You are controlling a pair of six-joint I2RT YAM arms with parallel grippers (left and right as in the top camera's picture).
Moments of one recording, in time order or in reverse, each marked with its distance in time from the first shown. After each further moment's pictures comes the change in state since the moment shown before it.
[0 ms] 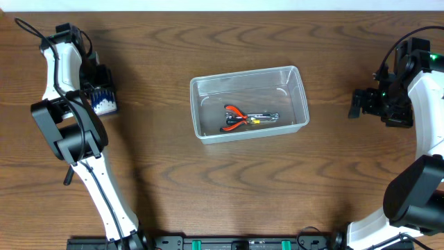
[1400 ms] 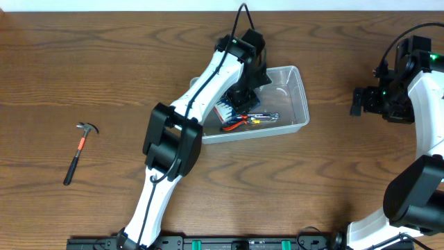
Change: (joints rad) left arm -0.874 -0.083 -0.005 -0.097 0.088 0.502; right arm 0.000 0.000 0.000 0.044 0.013 -0.050
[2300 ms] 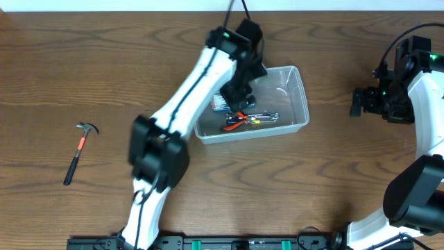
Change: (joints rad) left arm 0.014 -0.212 0.000 -0.090 -0.119 -0.055; right arm 0.000 0.000 0.000 -0.006 -0.002 0.000
